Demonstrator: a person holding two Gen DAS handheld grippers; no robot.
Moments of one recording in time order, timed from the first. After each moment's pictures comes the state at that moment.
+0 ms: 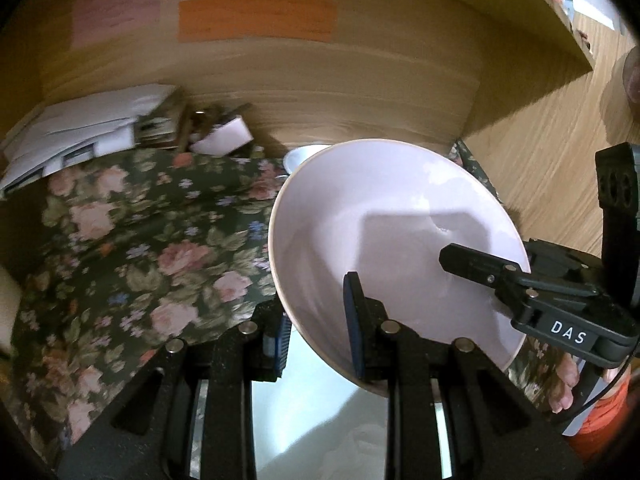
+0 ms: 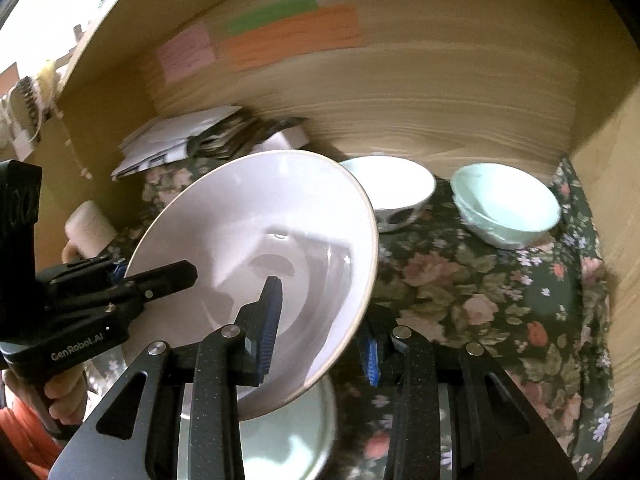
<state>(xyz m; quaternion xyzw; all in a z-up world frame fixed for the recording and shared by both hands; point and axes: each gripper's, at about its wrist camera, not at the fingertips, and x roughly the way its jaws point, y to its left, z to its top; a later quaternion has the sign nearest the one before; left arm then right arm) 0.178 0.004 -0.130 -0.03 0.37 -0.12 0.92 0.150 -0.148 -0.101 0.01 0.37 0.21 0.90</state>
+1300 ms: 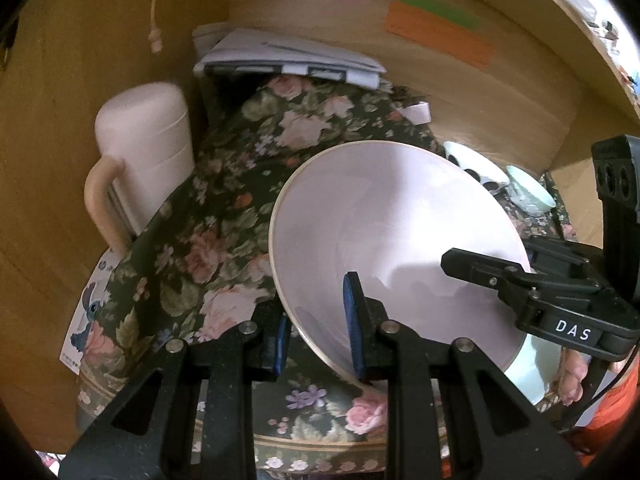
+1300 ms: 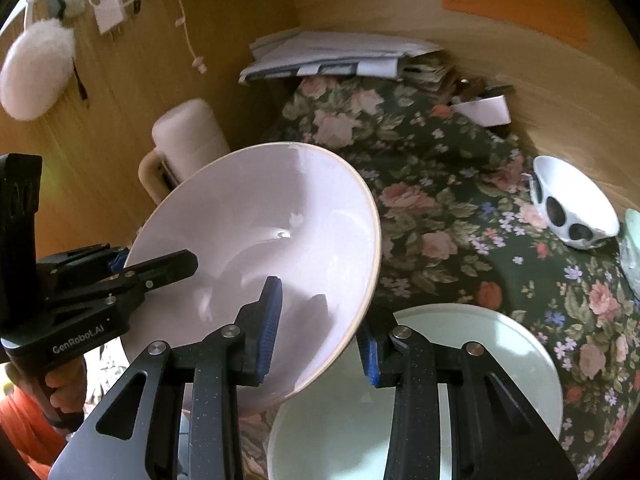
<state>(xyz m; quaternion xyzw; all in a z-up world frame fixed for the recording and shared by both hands) 0.075 0.163 -0.170 -0.11 0.37 0.03 0.92 0.123 0.019 -0.137 -0.08 0.42 0.36 0.83</state>
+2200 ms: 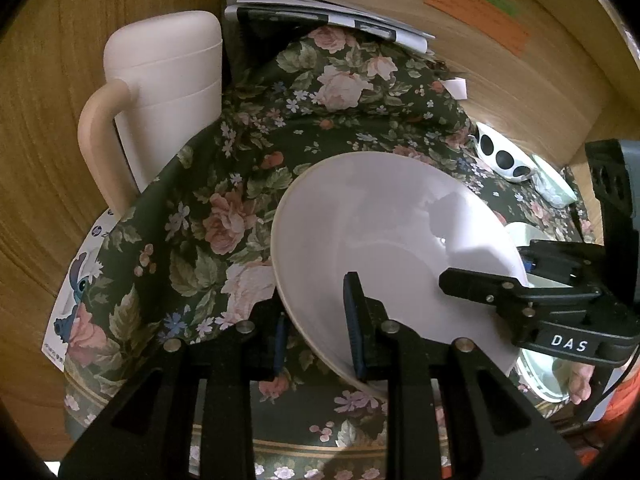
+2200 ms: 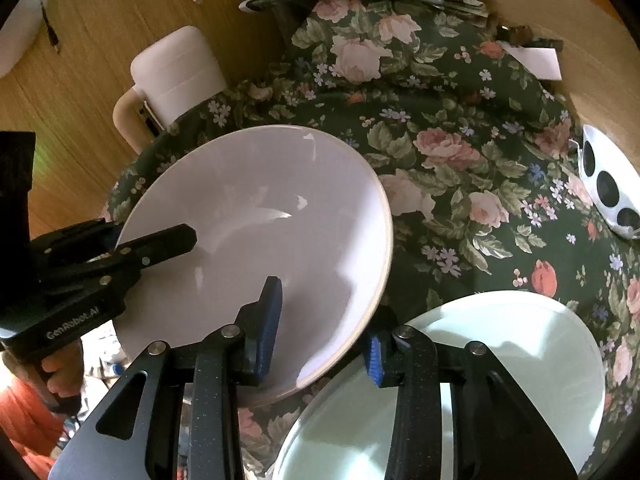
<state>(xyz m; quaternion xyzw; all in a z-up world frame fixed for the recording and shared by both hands) 0.083 0.190 -0.210 -0.13 0.40 0.04 0.91 0.141 0.051 -0.178 -0.11 0.48 0.36 0.79</state>
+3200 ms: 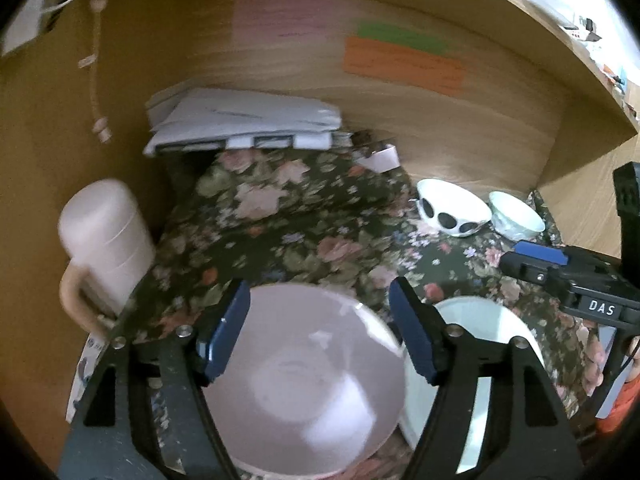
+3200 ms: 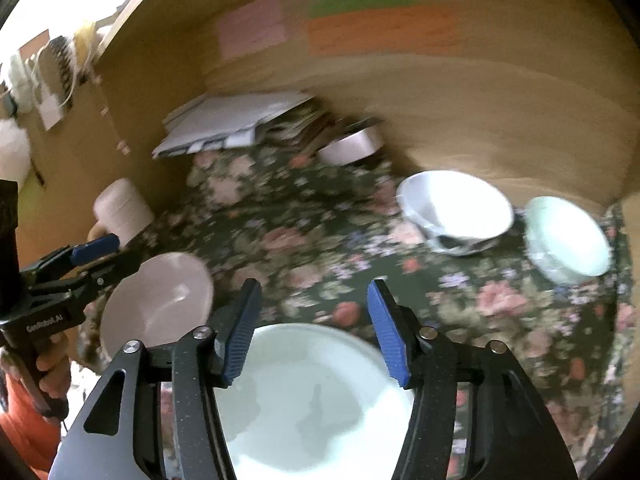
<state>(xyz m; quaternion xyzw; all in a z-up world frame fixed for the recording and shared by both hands) 0.115 0.118 -0.127 -0.06 0.32 0.01 0.95 0.157 -0.093 -0.097 -0.02 0.37 0.25 0.89</state>
